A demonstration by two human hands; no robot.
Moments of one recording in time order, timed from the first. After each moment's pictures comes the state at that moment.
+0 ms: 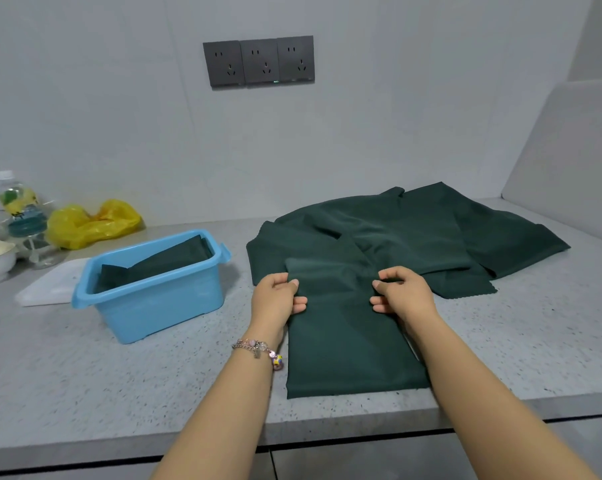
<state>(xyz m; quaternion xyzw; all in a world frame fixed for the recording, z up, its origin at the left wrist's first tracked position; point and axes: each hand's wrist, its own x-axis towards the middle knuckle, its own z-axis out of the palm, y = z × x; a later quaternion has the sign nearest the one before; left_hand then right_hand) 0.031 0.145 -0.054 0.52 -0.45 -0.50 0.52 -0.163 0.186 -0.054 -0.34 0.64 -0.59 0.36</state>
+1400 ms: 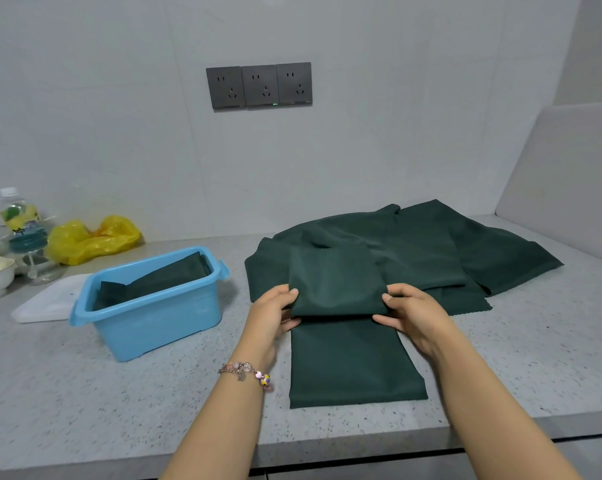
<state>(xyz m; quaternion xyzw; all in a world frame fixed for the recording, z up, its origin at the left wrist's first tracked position) 0.042 0.163 -0.037 0.44 -0.49 -0.58 0.49 -0.184 0.198 -0.047 -0.34 0.51 -0.61 0.50</state>
